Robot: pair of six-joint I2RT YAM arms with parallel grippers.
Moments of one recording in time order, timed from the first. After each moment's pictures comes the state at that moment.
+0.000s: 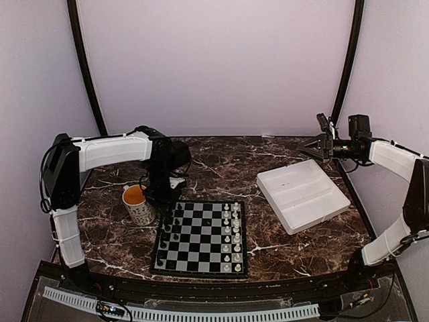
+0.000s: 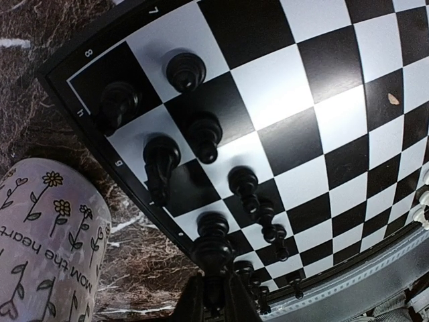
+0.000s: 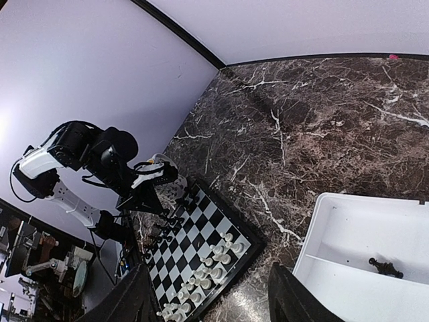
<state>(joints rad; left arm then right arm) -0.72 1.94 1.58 -1.33 0.13 -0.27 -0.04 1.45 1.05 -0.31 -1.19 0.15</state>
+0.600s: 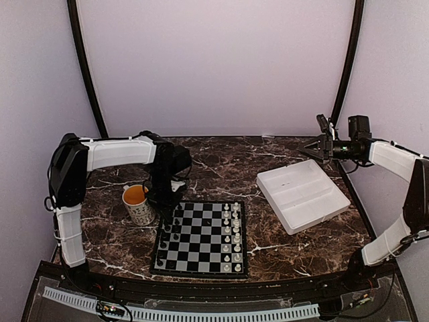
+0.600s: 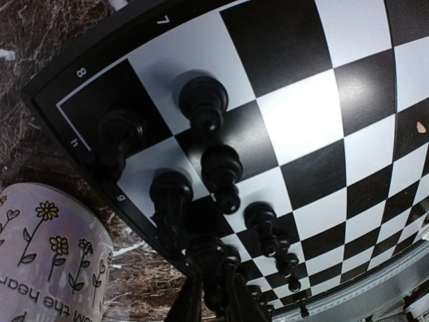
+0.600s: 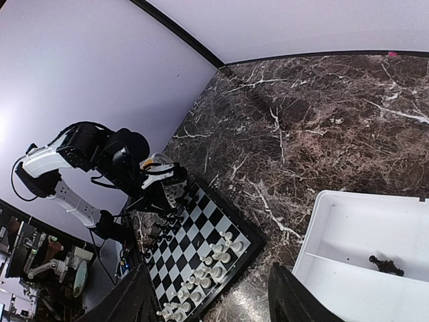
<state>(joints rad) -0.70 1.99 1.55 -1.28 0.13 -0.28 -0.04 1.44 1.04 -0.31 -1.19 0.15</state>
